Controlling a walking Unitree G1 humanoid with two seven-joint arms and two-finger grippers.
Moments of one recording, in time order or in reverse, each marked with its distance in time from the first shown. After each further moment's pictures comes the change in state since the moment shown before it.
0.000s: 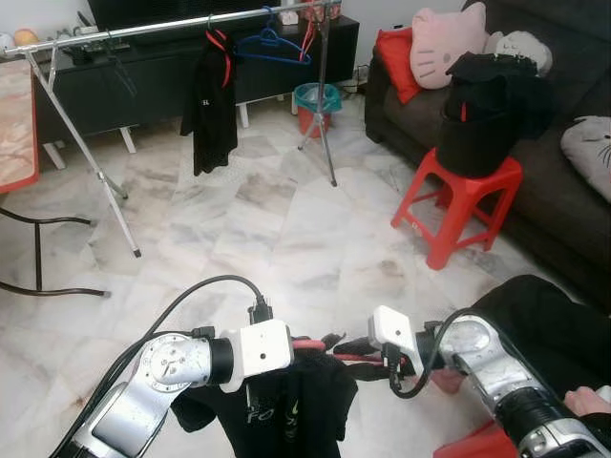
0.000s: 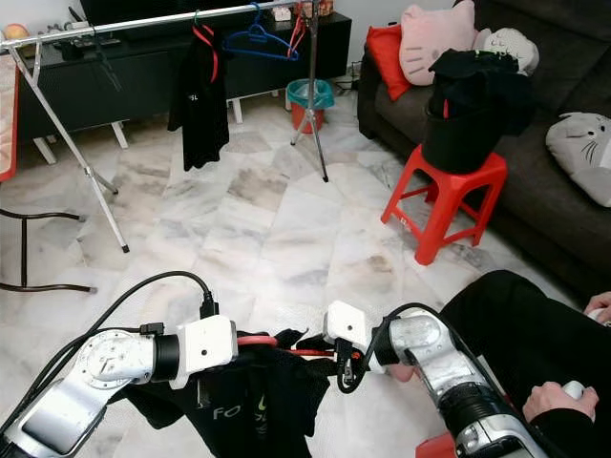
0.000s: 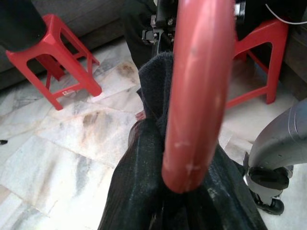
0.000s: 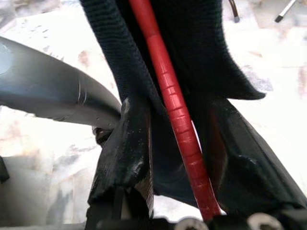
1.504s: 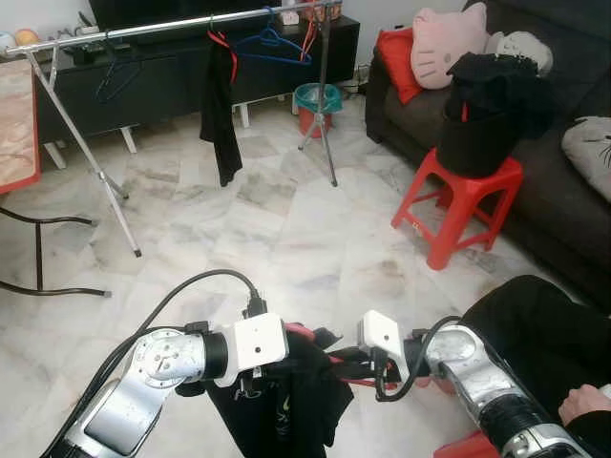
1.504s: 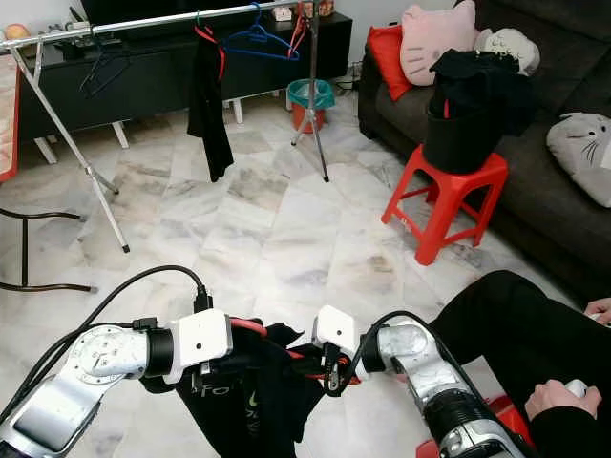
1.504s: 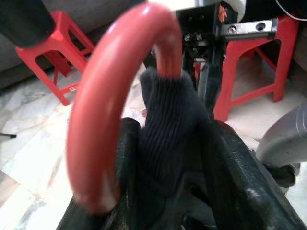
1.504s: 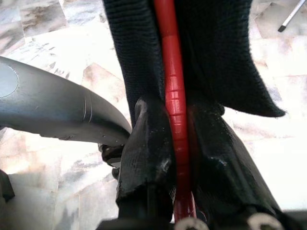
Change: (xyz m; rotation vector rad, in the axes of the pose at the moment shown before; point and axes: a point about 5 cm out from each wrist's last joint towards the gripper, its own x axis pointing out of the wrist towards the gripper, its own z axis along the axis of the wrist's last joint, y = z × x) left arm -0.006 0.005 0.003 0.006 0.015 0.024; right arm 0.017 0.006 -0.001 0.033 -0.064 0.006
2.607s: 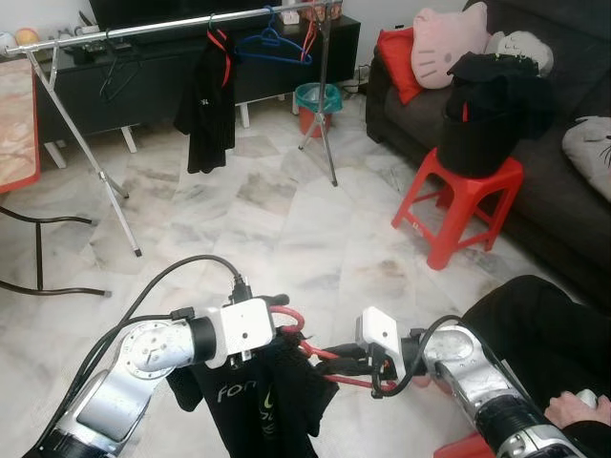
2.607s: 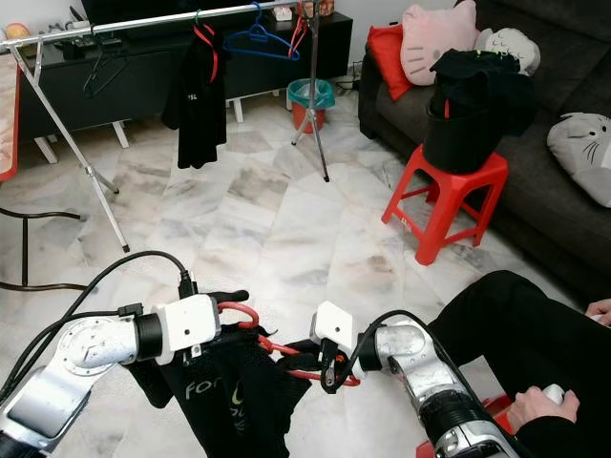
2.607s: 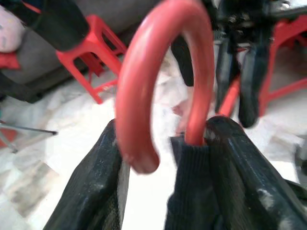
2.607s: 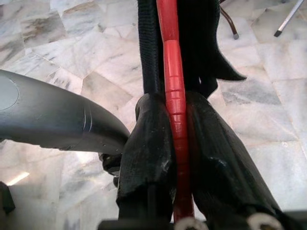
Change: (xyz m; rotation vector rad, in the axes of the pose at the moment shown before) left arm -0.014 0.014 -0.012 0.074 0.022 0.099; right arm 0.002 0.001 0.000 0.022 -0.032 -0.004
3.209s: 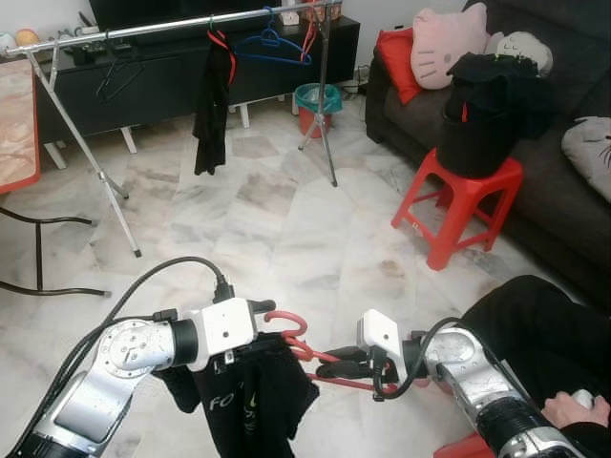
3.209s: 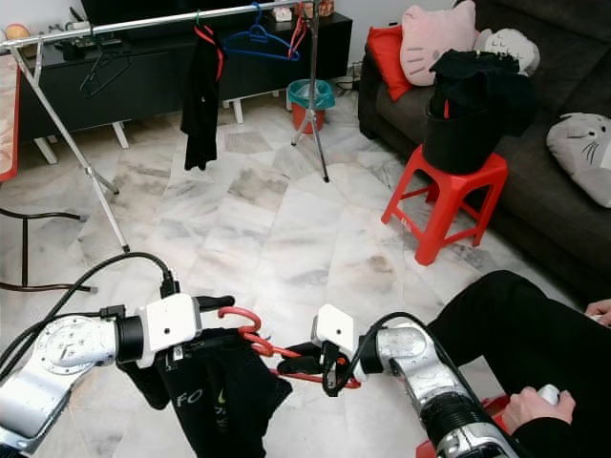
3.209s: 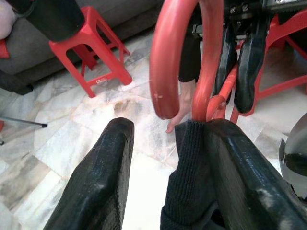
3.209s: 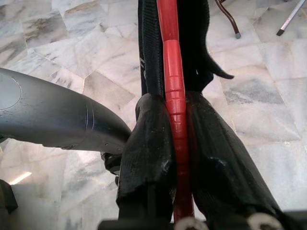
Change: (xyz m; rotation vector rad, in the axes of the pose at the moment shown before) left arm -0.014 0.007 -0.005 -0.037 0.015 -0.010; right arm 0.000 0.001 -0.001 0.004 -0.001 0.001
